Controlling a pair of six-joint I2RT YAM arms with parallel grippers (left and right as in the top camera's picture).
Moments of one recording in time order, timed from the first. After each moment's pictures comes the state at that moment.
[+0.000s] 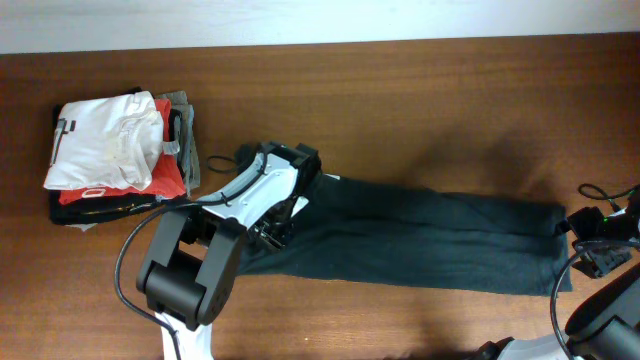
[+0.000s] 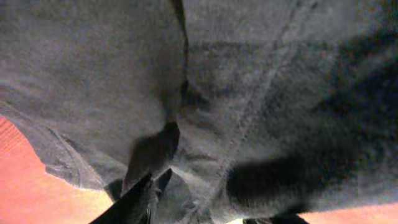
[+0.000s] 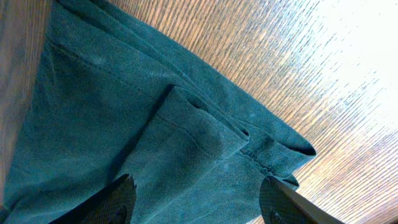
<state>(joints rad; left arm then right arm) -0.51 2.04 1.37 -1.24 -0.19 0.08 -0.80 1.70 1.14 -1.01 -0.13 0.31</state>
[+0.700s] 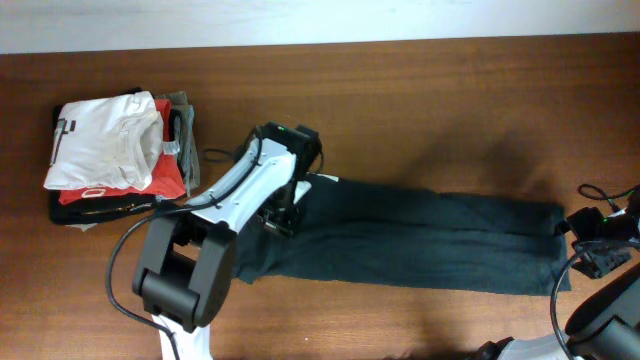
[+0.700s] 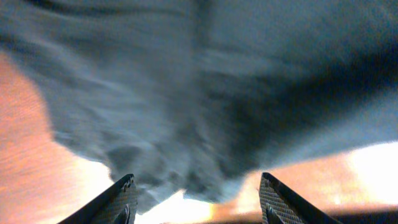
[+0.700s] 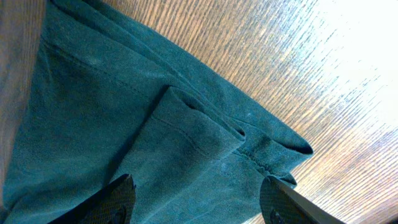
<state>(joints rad) -0.48 2.02 1.53 -1.38 -0.09 -0.03 -0.80 1.70 1.14 -1.02 -0.13 0.31</state>
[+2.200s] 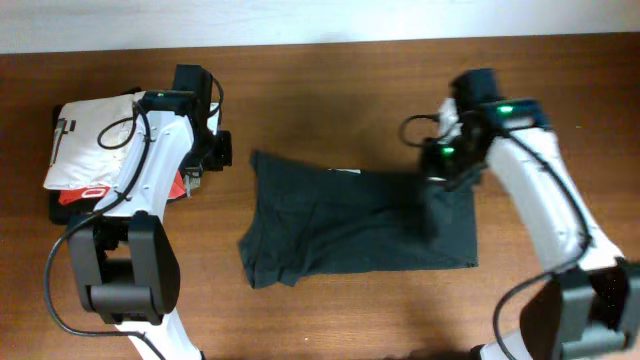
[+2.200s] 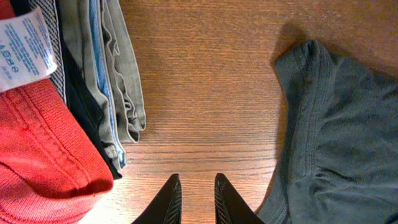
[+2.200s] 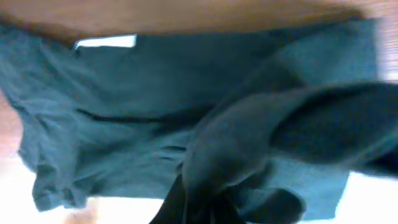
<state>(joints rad) -0.08 1.97 1.62 -1.08 -0.05 -0.10 0.14 1.70 1.48 -1.17 -0.21 0.29</state>
